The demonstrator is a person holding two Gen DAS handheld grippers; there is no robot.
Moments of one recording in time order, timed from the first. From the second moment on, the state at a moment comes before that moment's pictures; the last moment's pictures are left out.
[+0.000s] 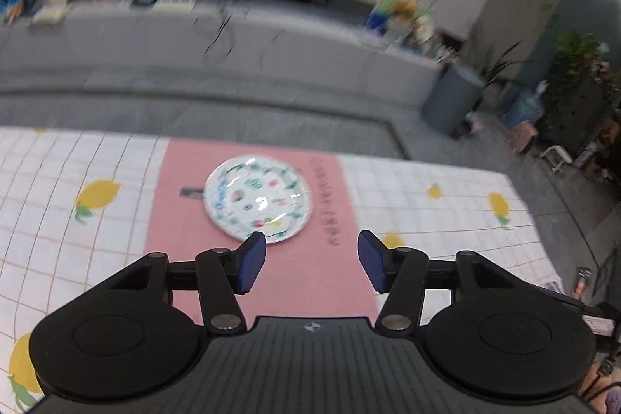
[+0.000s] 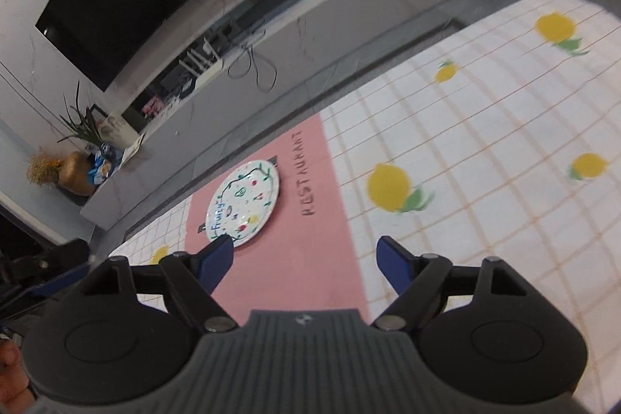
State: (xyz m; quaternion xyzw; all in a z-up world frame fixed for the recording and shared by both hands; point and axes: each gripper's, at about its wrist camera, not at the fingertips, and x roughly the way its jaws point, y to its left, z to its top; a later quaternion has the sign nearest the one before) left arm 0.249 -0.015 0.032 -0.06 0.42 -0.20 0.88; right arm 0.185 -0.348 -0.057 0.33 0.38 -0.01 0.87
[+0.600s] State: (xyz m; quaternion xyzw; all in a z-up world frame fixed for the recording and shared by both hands) left arm 0.396 0.018 -0.076 -0.08 0.51 -0.14 0.84; right arm 0.334 -0.328 -0.125 0.34 0.43 0.00 0.84
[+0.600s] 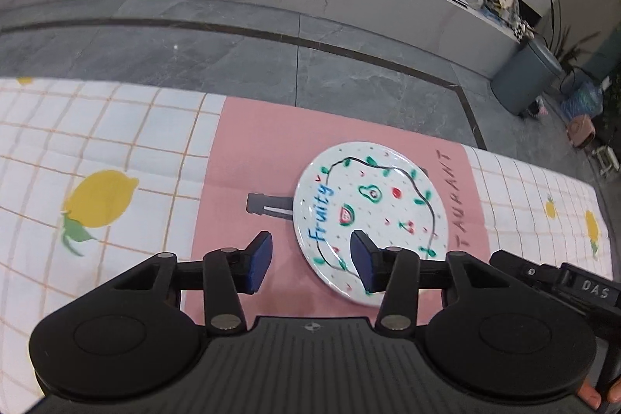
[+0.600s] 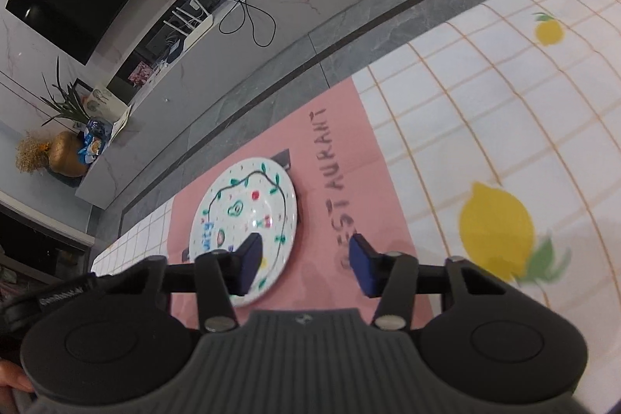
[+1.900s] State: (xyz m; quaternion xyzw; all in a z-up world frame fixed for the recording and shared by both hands) left arm 0.409 0.011 -0.098 -0.09 0.50 -0.15 0.84; right arm 0.367 -0.310 -0.162 0.36 0.44 0.01 0.82
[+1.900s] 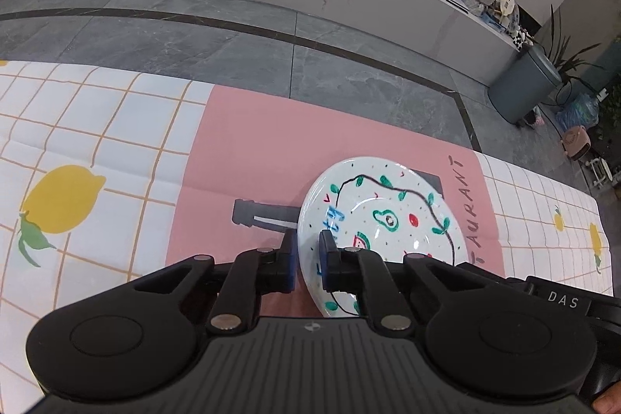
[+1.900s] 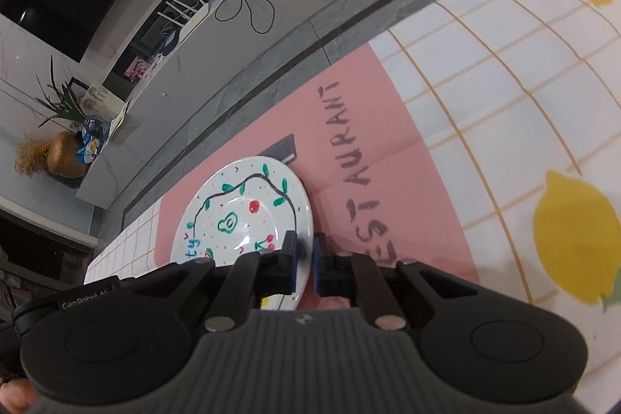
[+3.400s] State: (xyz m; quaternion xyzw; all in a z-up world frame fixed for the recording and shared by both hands) left arm 0.117 -0.029 0.016 -0.18 0.41 -0.20 0.87; right arm 0.074 -0.400 -0.035 0.41 0.36 0.05 0.83
